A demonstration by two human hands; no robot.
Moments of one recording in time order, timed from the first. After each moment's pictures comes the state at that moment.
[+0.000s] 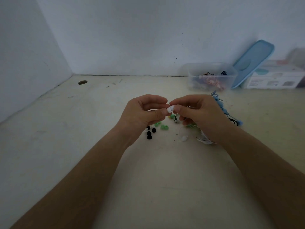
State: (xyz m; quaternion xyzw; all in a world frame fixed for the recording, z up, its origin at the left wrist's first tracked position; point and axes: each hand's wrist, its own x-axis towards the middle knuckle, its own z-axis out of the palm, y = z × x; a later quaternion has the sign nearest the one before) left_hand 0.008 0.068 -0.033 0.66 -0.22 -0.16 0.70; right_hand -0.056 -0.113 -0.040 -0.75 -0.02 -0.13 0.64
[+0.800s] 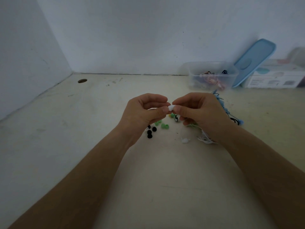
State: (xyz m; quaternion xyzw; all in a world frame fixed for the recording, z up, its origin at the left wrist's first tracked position) left_hand 0.007 0.066 -0.036 0.65 -0.21 -0.15 0.71; right_hand -0.059 -0.112 -0.039 -0.74 -0.01 -0.13 0.66
